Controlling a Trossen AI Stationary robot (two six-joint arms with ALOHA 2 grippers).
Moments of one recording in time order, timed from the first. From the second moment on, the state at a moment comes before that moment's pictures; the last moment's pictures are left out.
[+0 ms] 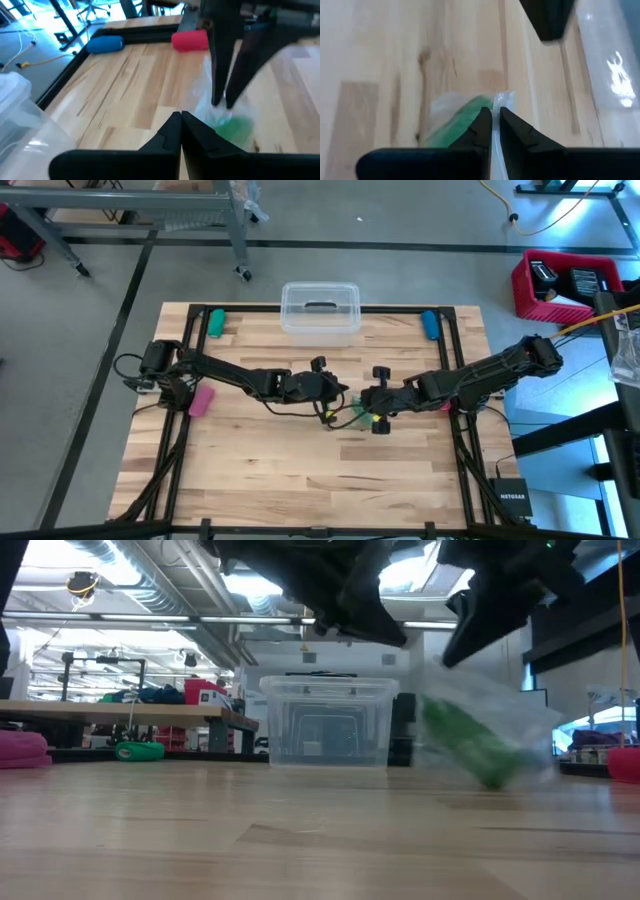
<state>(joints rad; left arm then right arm) -0.10 1.79 1.20 0.15 -0.37 0.02 0.26 1.34 0.91 -0.52 0.34 0.10</state>
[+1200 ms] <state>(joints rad) -0.08 1.87 1.20 0.27 -0.17 0.03 0.25 1.34 0.94 -0.46 0.34 0.07</state>
